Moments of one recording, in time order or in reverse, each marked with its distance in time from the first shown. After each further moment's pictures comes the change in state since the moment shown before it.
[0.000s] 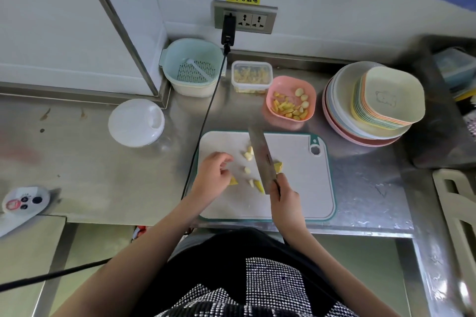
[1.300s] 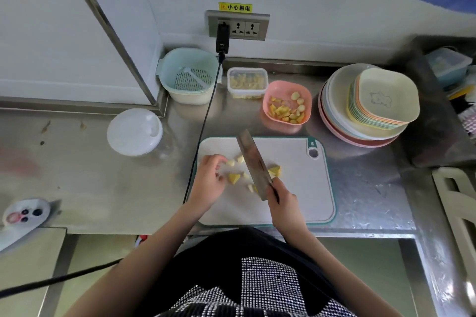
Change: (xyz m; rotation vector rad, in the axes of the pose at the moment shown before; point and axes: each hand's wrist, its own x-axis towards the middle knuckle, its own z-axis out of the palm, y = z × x) left_hand 0.001 -0.010 0.004 -0.024 0.082 0.053; right_hand 0.005 0.004 -0.003 0.017 -0.066 -0.026
